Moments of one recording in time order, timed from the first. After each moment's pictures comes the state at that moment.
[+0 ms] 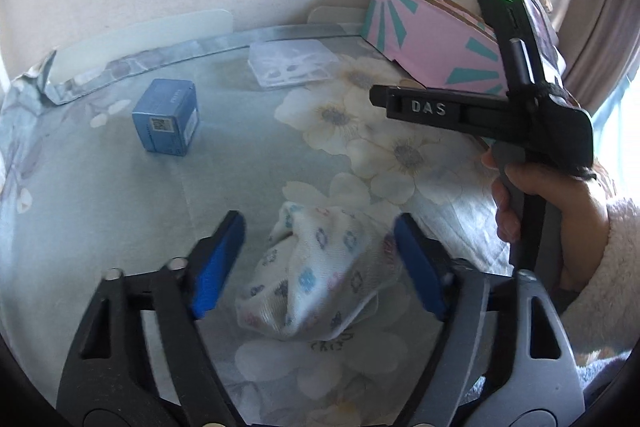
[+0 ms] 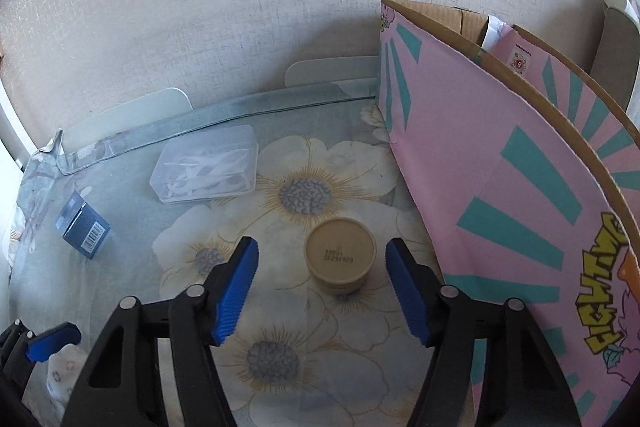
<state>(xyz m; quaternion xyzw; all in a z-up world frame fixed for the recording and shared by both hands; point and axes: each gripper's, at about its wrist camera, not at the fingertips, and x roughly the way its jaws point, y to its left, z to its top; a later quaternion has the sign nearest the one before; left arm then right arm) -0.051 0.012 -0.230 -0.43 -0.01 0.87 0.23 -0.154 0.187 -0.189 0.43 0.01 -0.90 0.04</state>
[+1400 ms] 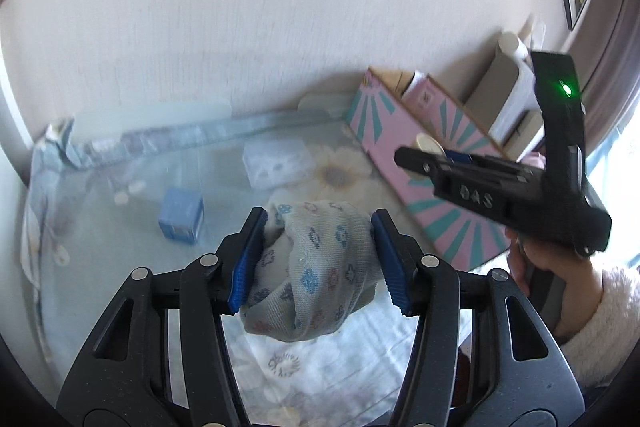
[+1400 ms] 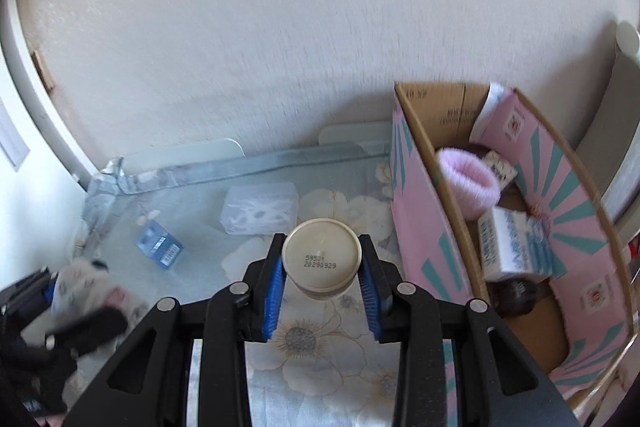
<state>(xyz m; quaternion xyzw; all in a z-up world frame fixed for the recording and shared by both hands) -0.073 0.009 -0.122 -0.40 -0.08 0.89 0.22 -0.135 0.199 -0.090 0.42 0.01 -0.90 0.12</state>
